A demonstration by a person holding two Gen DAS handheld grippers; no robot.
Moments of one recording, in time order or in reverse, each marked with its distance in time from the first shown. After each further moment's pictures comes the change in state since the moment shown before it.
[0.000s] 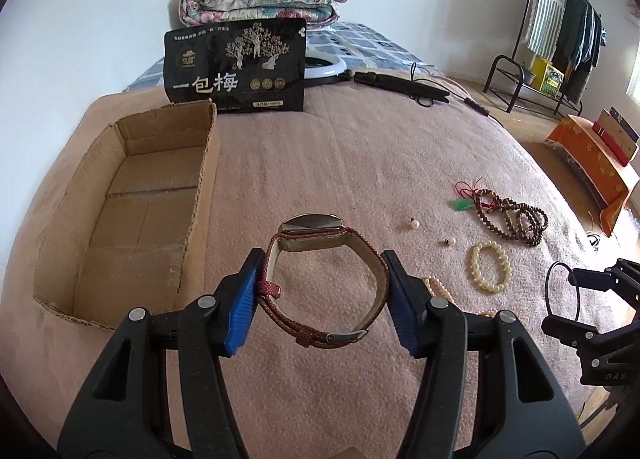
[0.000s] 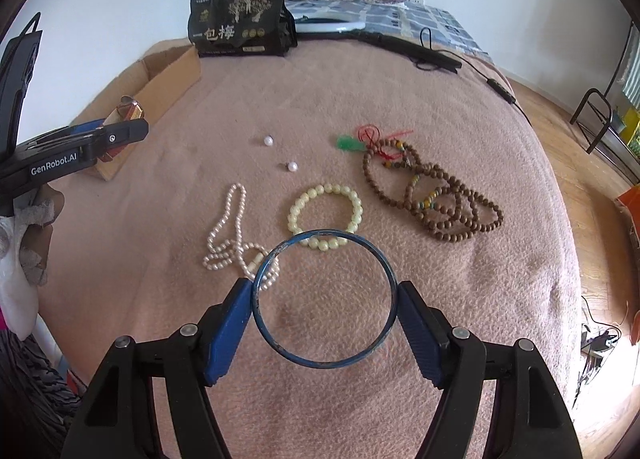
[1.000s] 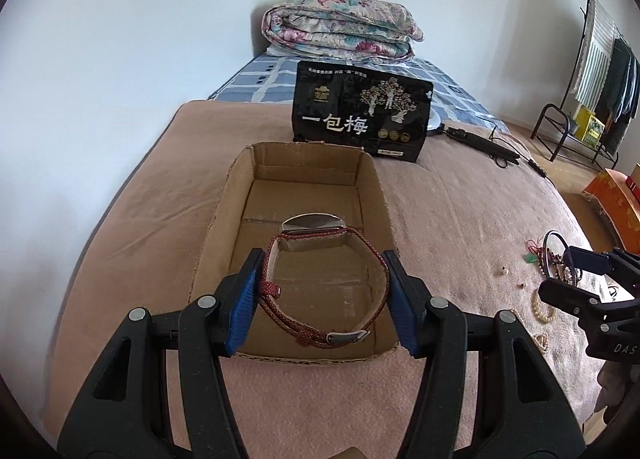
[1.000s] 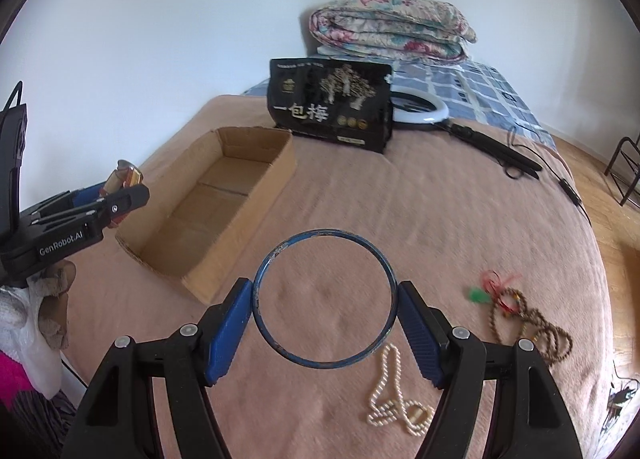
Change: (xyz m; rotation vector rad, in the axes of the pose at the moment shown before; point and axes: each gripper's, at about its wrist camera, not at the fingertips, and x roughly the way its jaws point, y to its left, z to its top) left arm -0.058 0.141 0.022 -0.150 -0.065 0.139; right arm -0.007 0.125 0.110 -0.061 -0.169 0.124
